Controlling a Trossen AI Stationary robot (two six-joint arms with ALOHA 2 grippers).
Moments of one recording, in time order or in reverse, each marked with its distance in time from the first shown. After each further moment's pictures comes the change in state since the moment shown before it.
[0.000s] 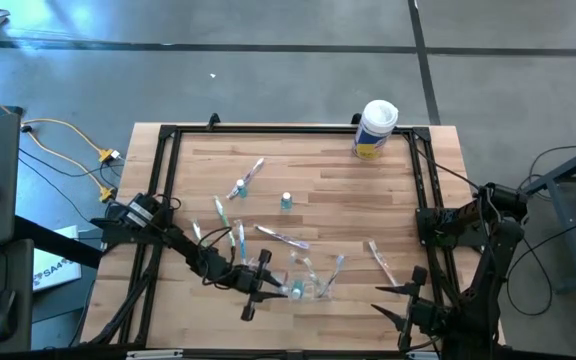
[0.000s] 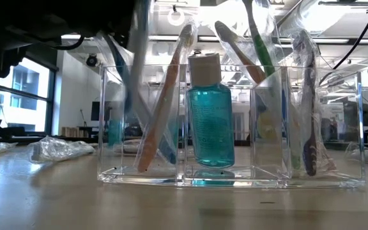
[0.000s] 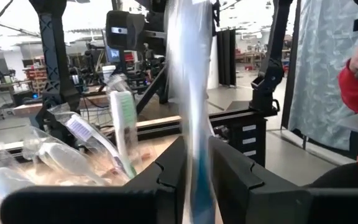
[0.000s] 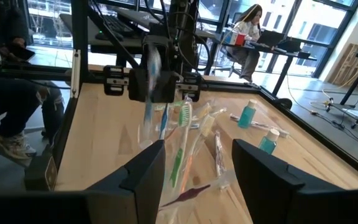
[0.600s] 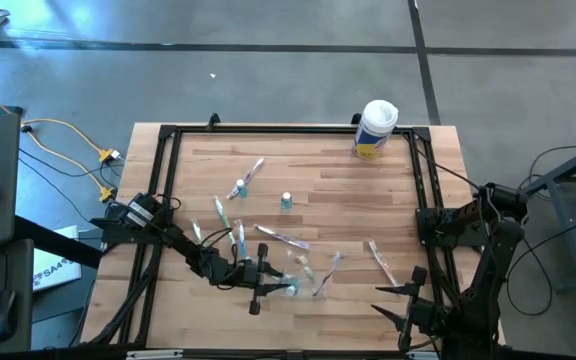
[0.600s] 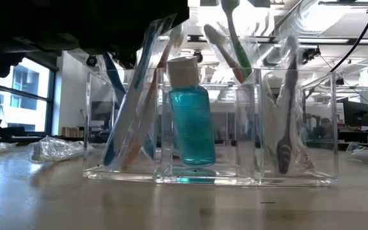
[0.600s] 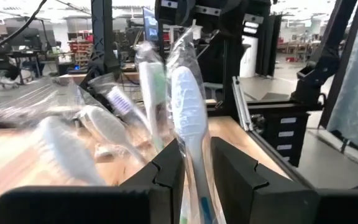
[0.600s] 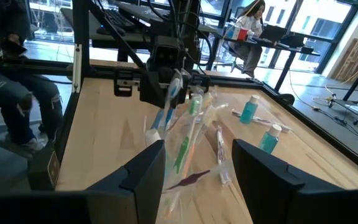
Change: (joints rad) left arm 0.000 0.000 0.000 -0.065 -0.181 -0.085; right arm 0.000 0.000 0.000 0.000 -0.024 0.000
